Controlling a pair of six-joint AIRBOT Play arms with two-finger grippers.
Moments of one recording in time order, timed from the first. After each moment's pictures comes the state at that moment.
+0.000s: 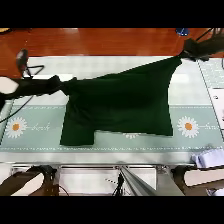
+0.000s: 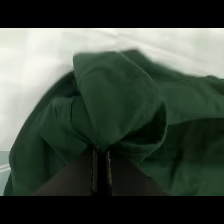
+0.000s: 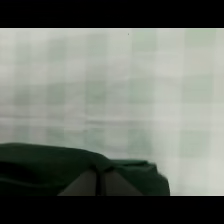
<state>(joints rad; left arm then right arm) -0.04 -1.15 0.90 1.05 -0.75 -1.58 -0.19 -1.67 1.79 -1.08 1.26 1.47</state>
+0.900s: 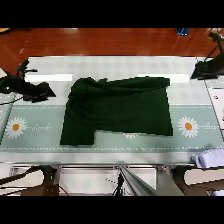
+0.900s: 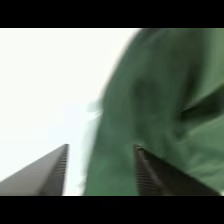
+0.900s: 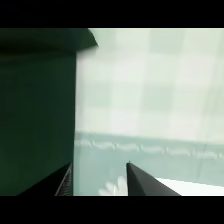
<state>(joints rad) 0.23 -1.36 1.12 1.15 -1.25 -1.42 -0.29 -1.62 1.75 -1.38 1.61 1.33</state>
